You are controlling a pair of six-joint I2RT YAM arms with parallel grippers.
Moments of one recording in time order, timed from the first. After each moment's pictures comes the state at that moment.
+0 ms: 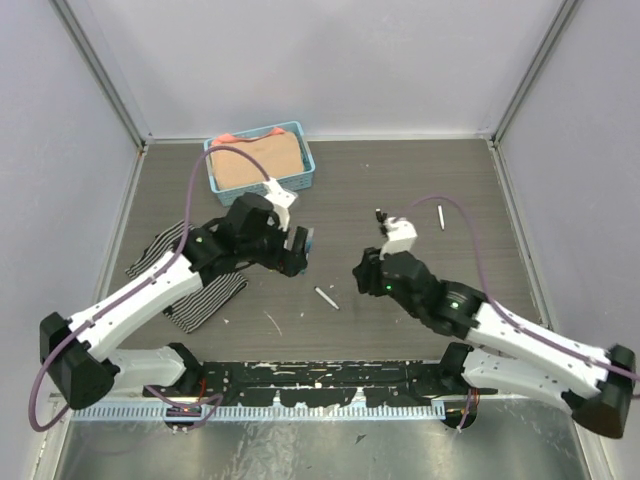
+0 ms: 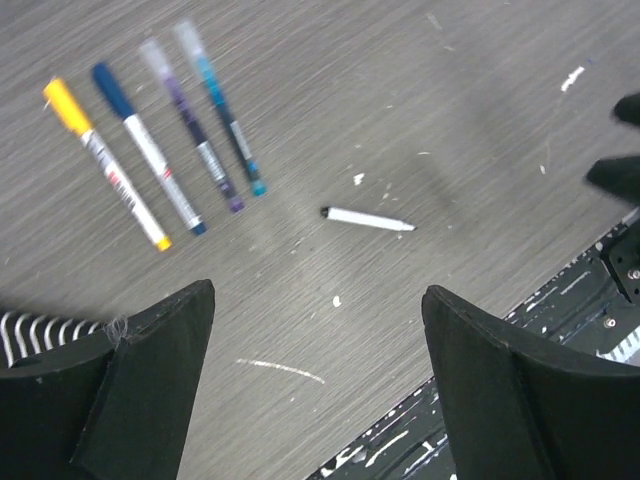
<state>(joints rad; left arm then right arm) -0.74 1.17 1.06 -0.61 0.03 -0.30 0.98 0.92 0.71 -0.39 0.38 0.52</state>
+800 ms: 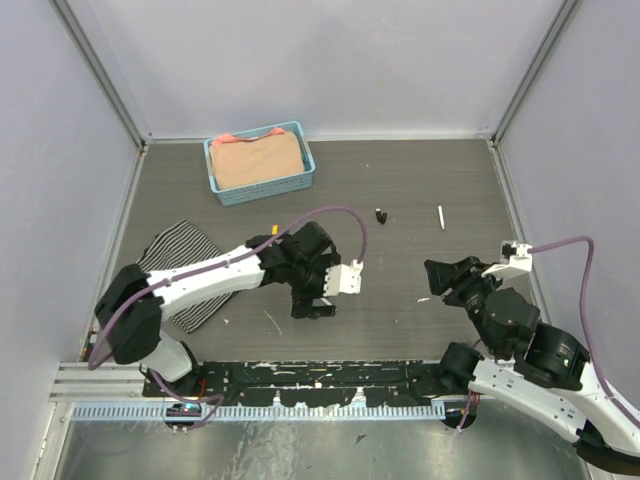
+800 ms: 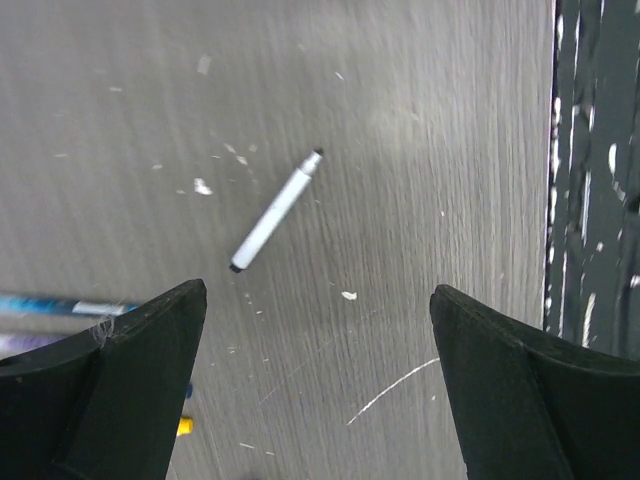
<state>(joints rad) -0.98 1.52 1.13 -0.63 0.32 0.61 0.98 0.28 0.79 -0.77 0.73 0.77</state>
